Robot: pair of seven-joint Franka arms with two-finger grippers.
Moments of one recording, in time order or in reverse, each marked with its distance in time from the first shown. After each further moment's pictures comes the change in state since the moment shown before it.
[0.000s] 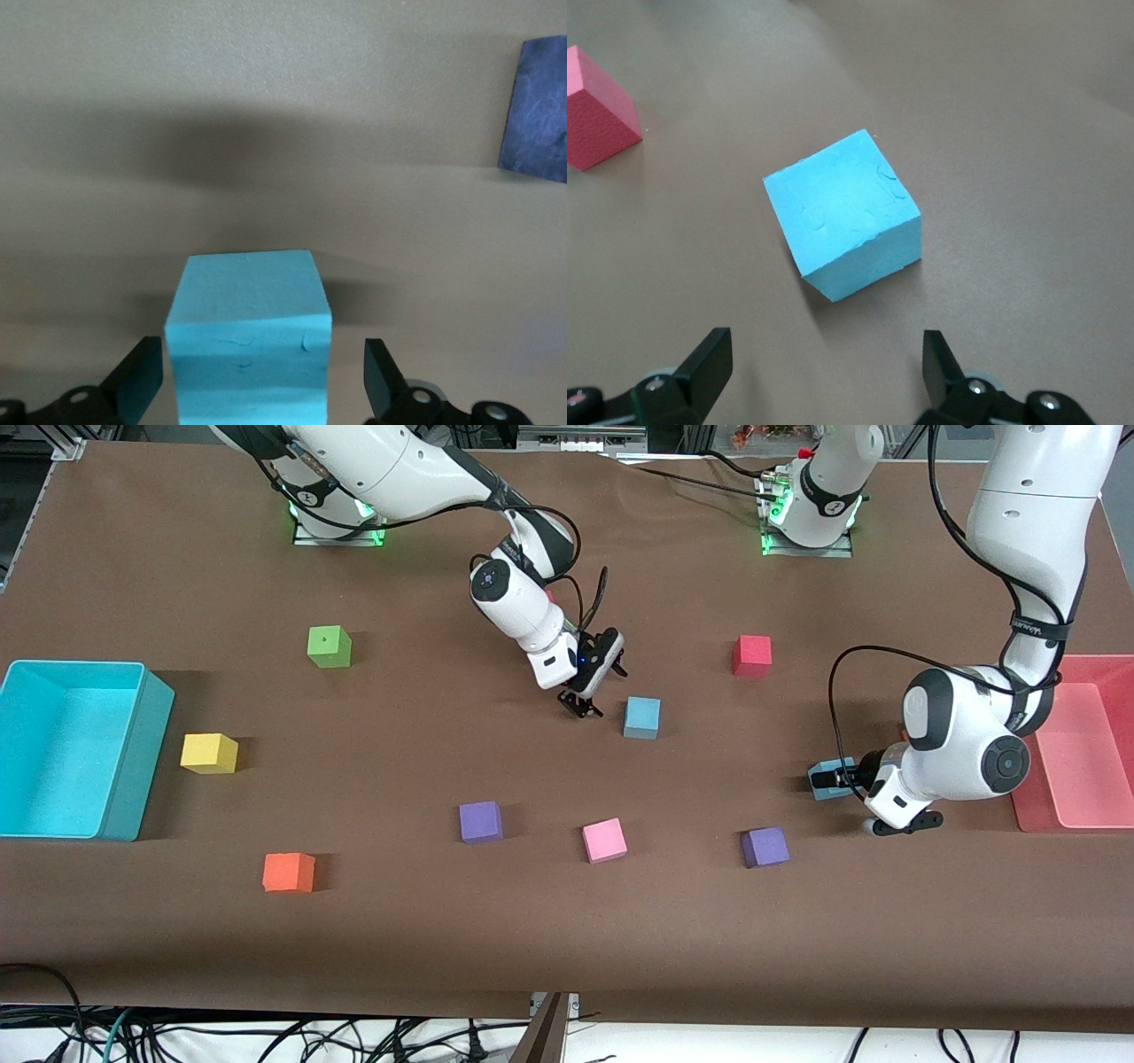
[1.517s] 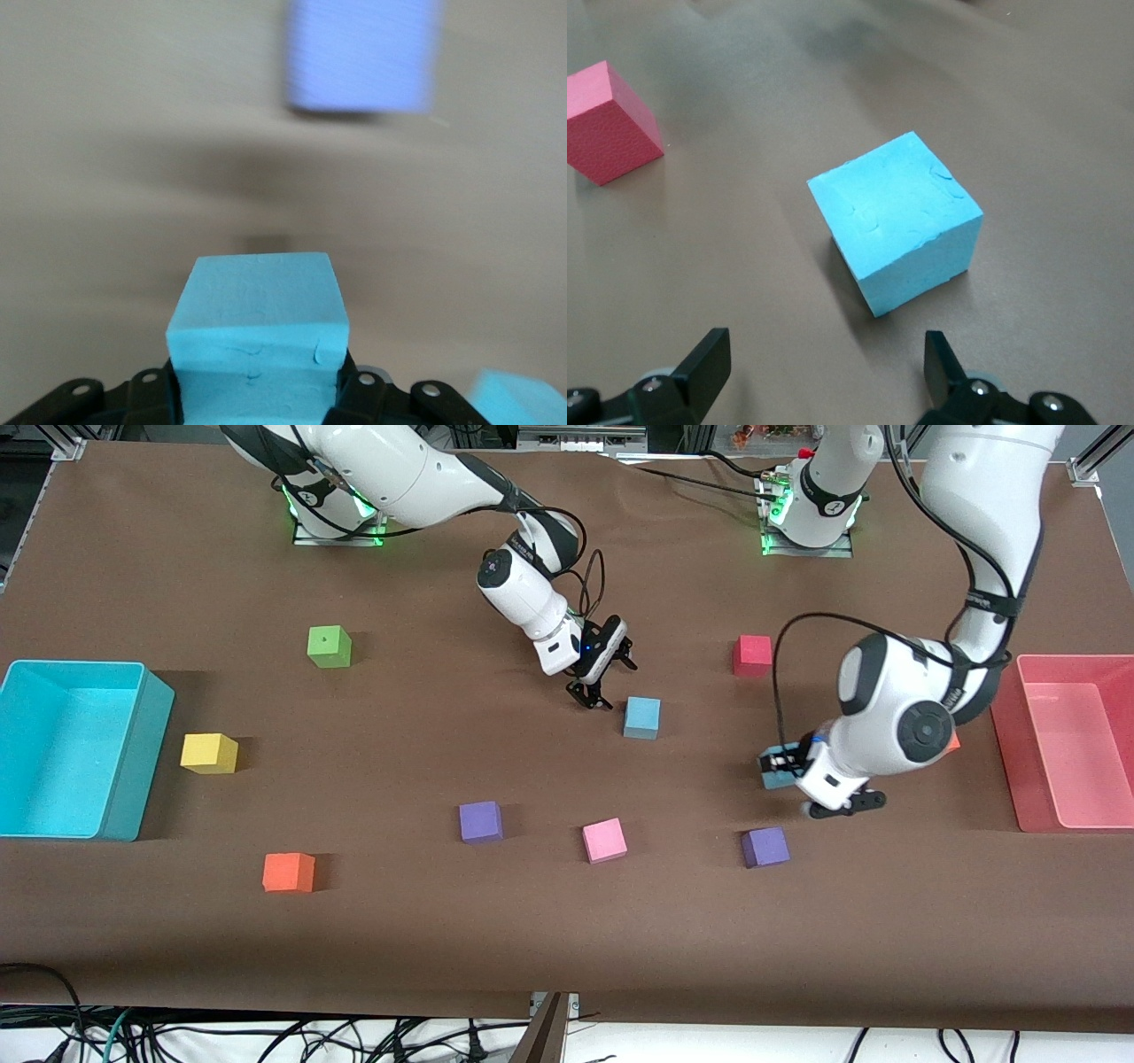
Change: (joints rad) left arm -0.191 -0.141 -0.061 -0.024 0.018 -0.057 -0.283; right arm 0.020 0.062 0.035 -0.022 0.000 0.187 -0.005
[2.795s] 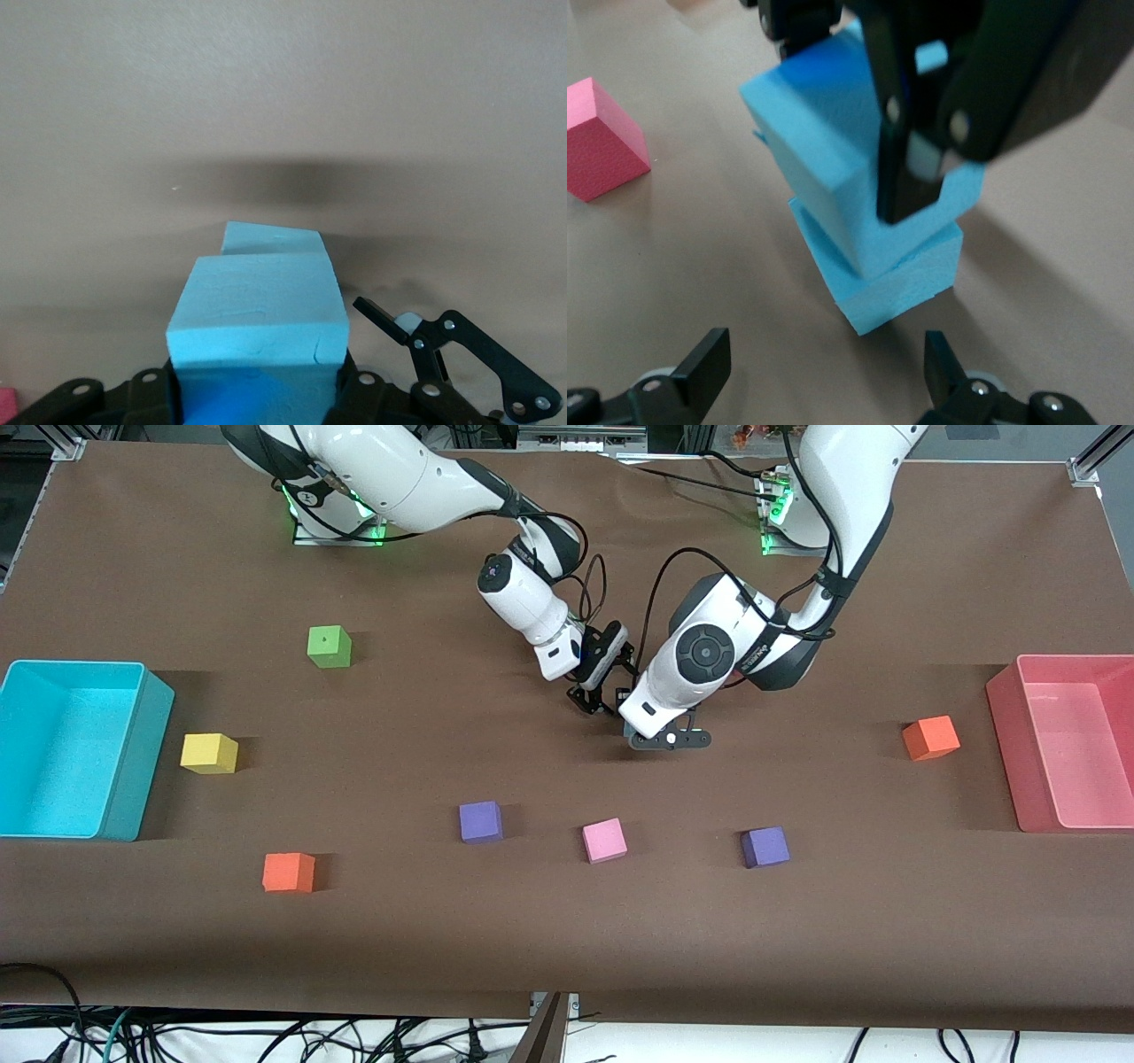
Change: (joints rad) left arm -0.217 0.071 -0.154 0.015 0.058 0.057 -0.246; right arm -0.004 0.017 -0.001 0.030 0.000 0.001 0.000
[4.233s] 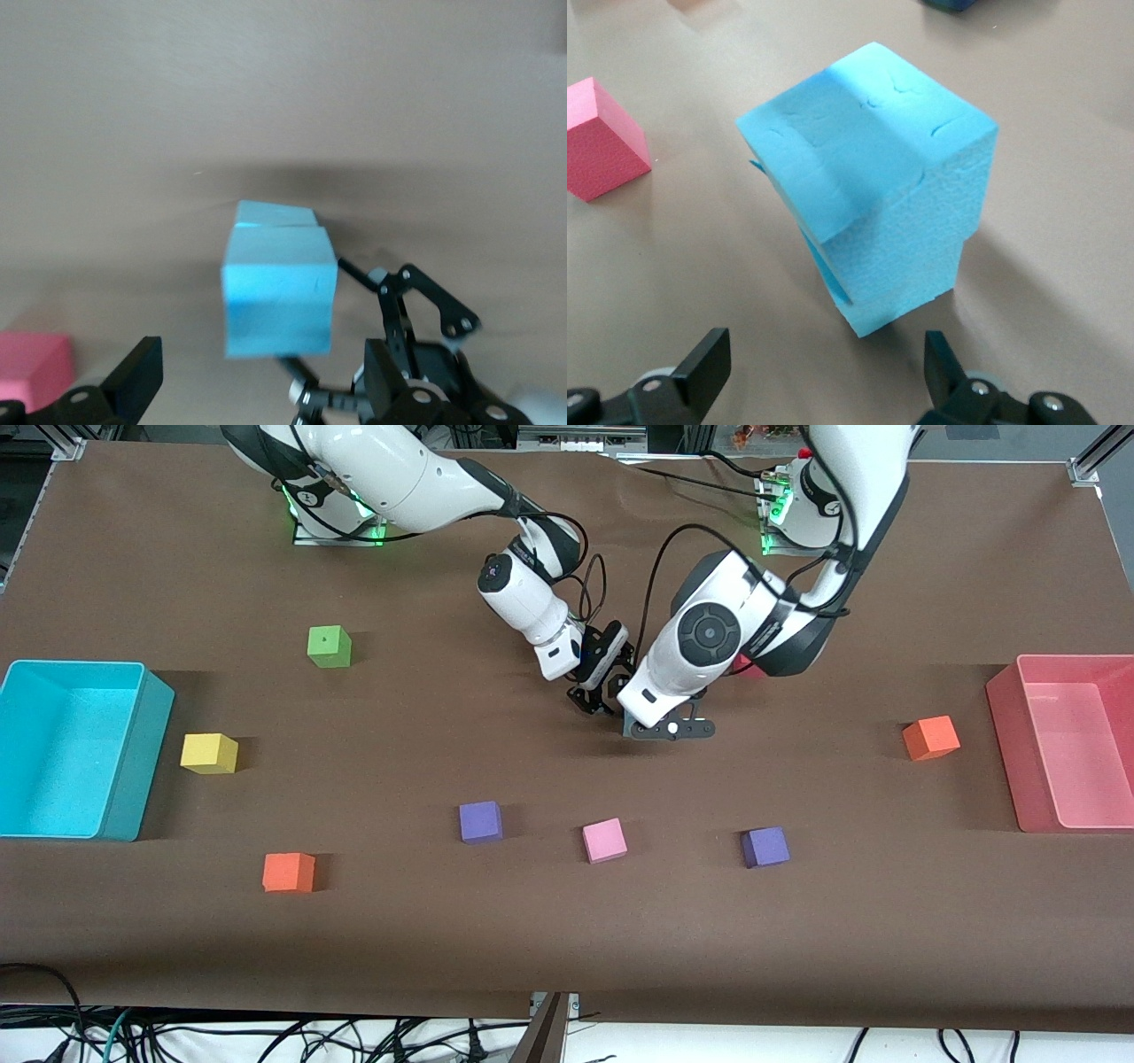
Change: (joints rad) left arm 0.013 -0.100 0.003 0.083 -0.015 -0.200 -0.008; right arm 0.000 0.000 0.000 0.000 -0.001 0.001 -0.003
